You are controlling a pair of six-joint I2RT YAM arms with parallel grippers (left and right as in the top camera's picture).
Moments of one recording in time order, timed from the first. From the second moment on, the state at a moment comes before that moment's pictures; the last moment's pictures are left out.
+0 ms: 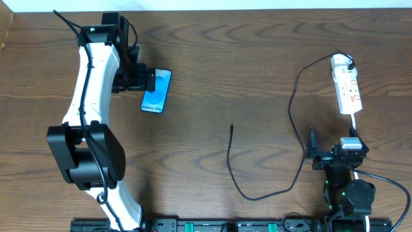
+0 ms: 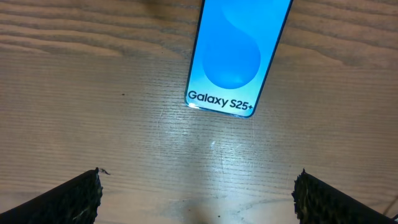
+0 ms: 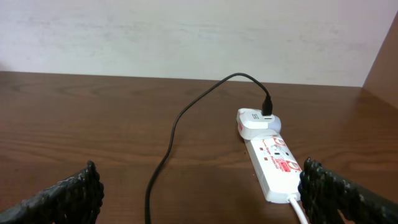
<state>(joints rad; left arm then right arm) 0.03 1.96 1.79 -1.34 0.01 0.02 -0.01 0.01 0.01 -0.07 0.00 -0.04</state>
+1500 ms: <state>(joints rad) -0.01 2.12 1.79 -1.24 0.06 0.02 -0.01 0.01 0.01 -0.07 0.00 -0.04</state>
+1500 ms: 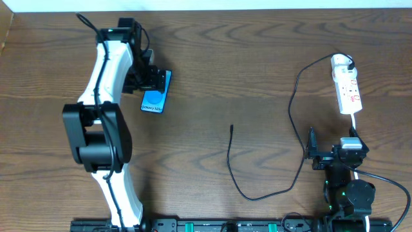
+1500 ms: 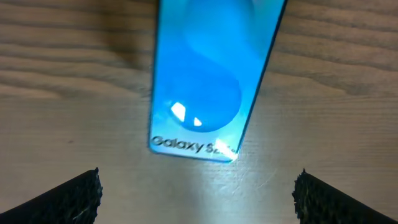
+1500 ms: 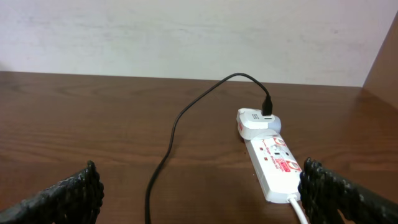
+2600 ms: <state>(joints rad) -0.03 2.23 1.86 -1.13 0.06 0.02 -0.01 0.01 0.01 -0.07 0.00 -0.04</state>
